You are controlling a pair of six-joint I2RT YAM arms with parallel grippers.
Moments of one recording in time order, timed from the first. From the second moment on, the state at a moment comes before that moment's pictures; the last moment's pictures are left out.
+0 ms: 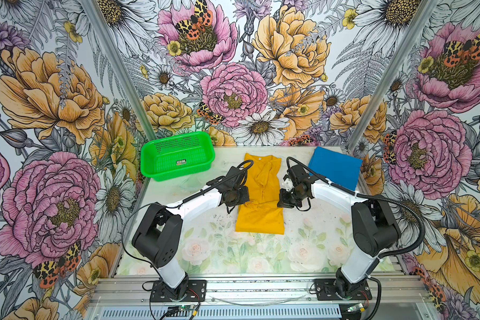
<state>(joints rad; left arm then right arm) -0.58 1.69 1.20 -0.49 0.10 -0.69 0.38 1.77 1.22 -0.70 -0.40 0.46</state>
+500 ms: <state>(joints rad) -0.49 1.85 1.32 -0.49 0.16 -0.65 0.29 1.95 1.41 -0.74 -0.45 0.43</state>
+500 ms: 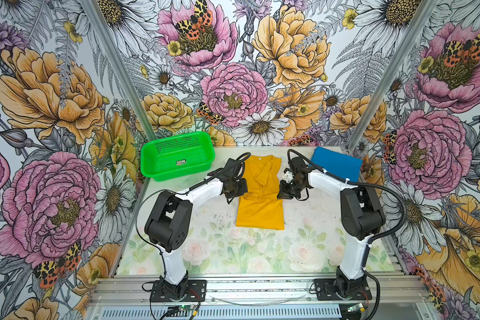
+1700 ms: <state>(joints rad) -0.51 1.48 0.75 -0.23 0.29 -0.65 0.38 1.44 0.74 -0.54 -0.45 0.42</state>
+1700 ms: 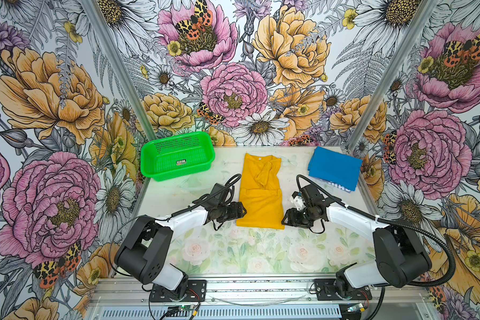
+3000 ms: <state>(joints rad) -0.55 1.51 0.61 -0.11 0.30 -0.68 0.43 1.51 0.60 -0.23 -0.50 0.50</state>
